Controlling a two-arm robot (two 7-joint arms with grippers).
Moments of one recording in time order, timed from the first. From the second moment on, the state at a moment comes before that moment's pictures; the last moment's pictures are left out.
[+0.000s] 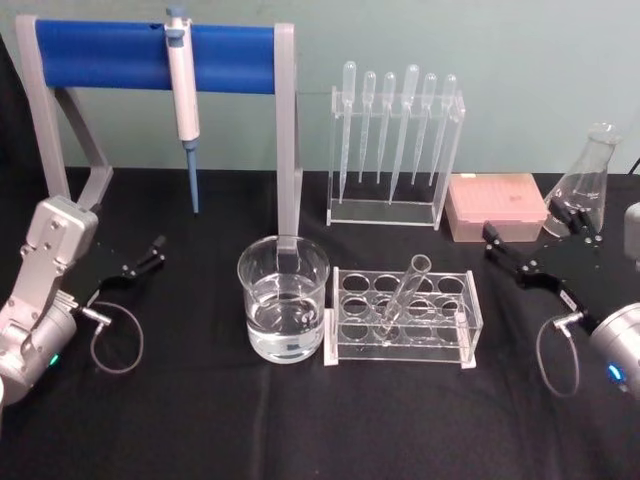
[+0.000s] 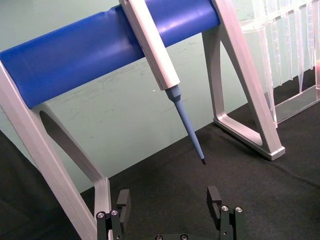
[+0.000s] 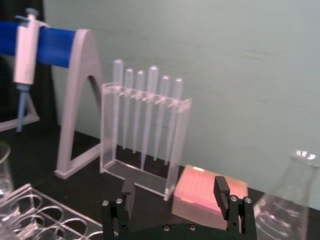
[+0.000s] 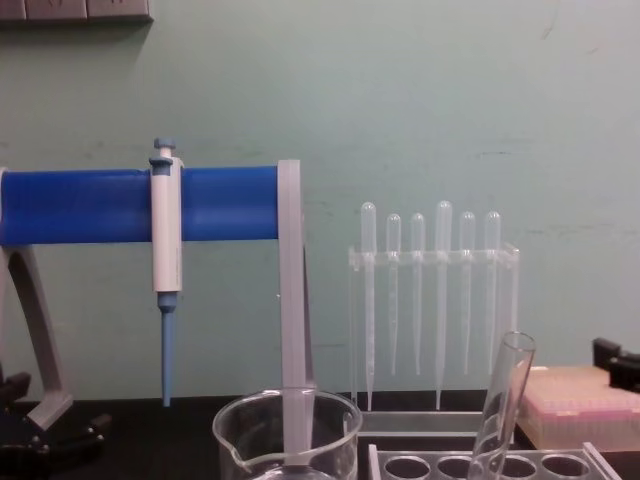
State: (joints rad) left arm -0.20 0.60 0.45 -1.41 -0.25 -0.12 0.03; right arm 0.03 0.50 -0.23 -1.63 0.29 -0.11 0.11
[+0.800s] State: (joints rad) left arm -0.20 0.60 0.45 -1.41 -0.25 -0.12 0.03; right arm 0.02 0.50 -0.23 -1.64 0.29 -0.10 0.10
